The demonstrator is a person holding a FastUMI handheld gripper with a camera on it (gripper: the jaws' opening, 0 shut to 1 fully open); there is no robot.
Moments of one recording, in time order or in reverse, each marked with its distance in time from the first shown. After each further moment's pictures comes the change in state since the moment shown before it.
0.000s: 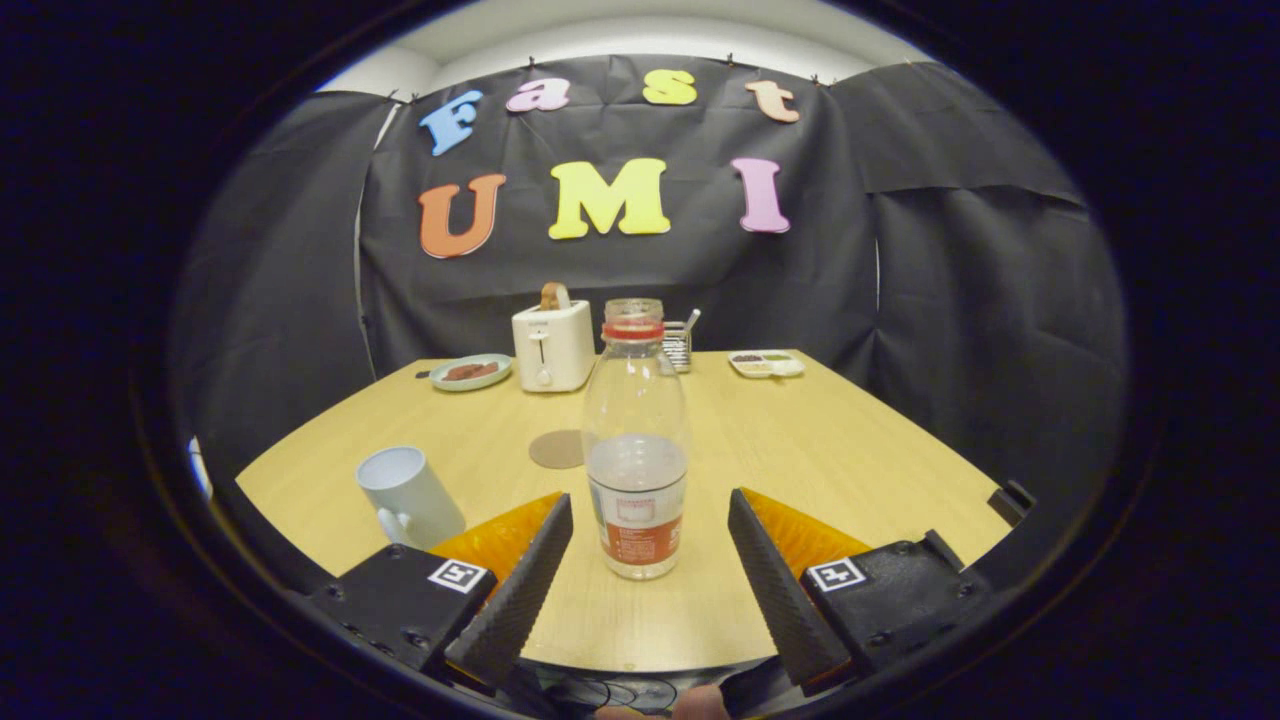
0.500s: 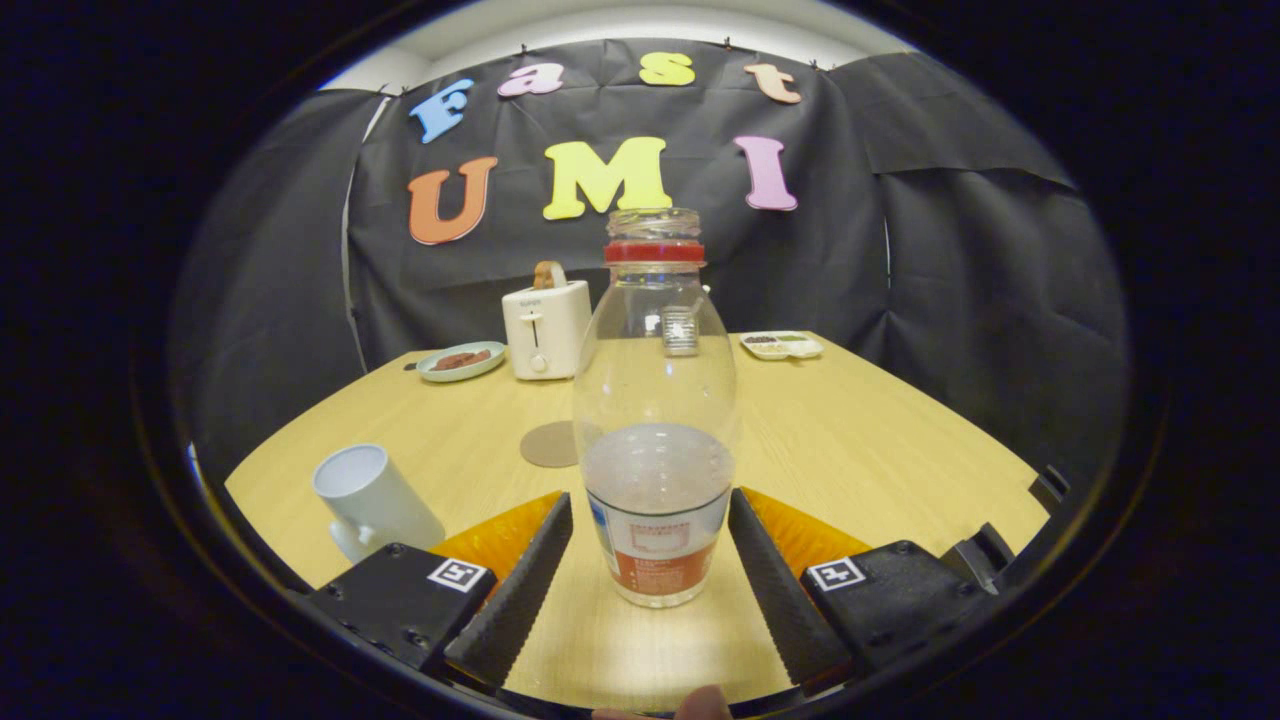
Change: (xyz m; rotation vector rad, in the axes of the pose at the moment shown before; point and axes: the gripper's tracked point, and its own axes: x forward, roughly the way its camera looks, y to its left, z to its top) arm 0.058 0.011 -0.006 0.031 0.003 -0.005
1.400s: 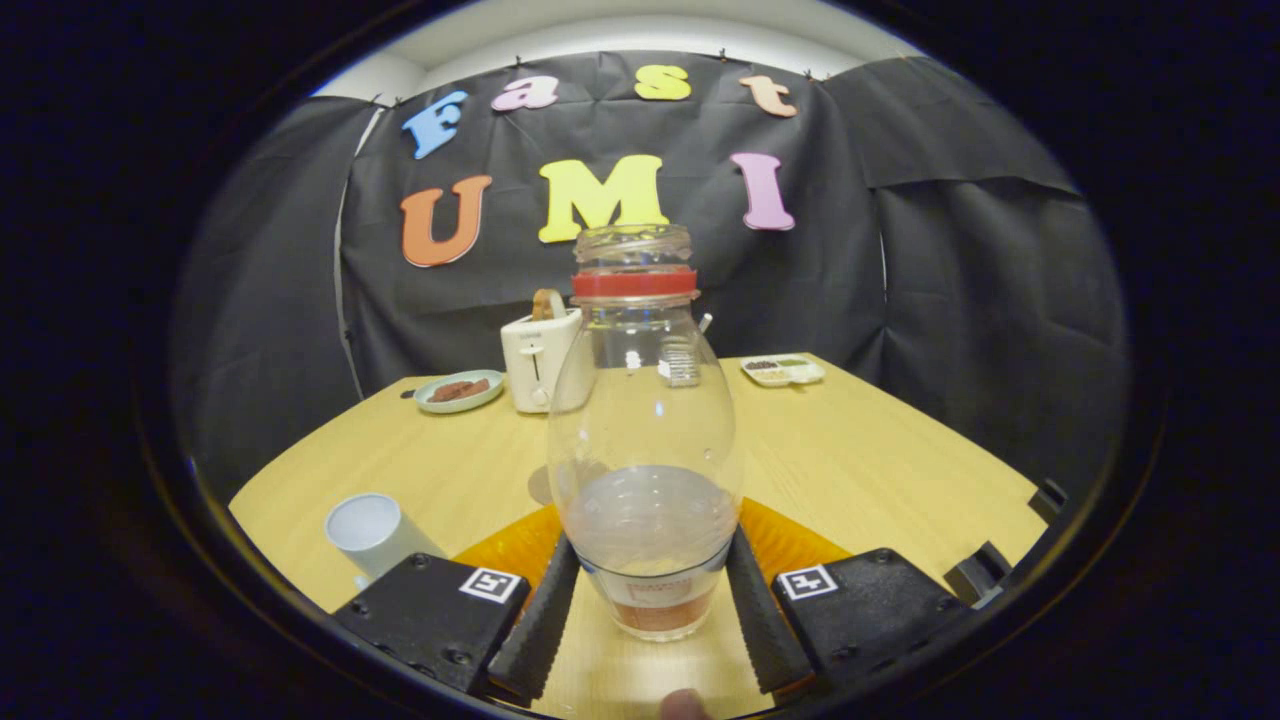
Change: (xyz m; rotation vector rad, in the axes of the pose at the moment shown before) arm 0.001 0.021 0.037 -0.022 -0.053 -0.006
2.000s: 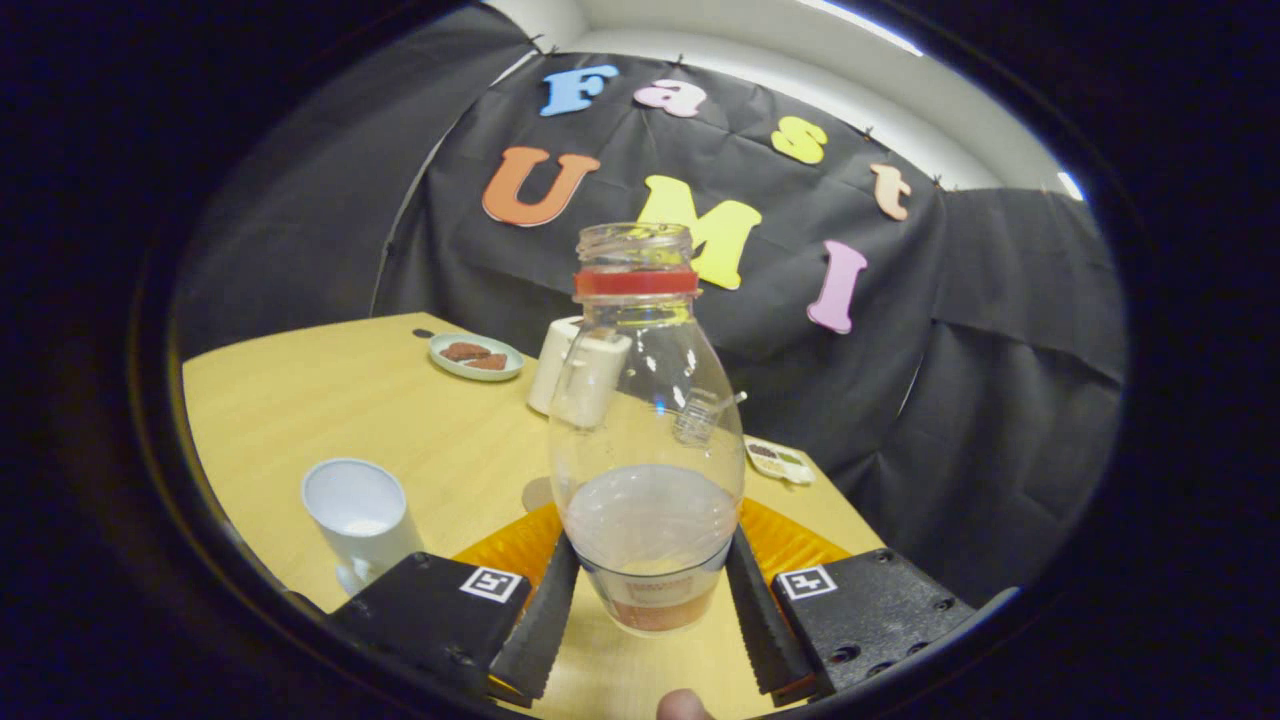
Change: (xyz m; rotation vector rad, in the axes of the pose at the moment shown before) arm 0.010 0.040 0.034 -0.484 -0.083 -0.047
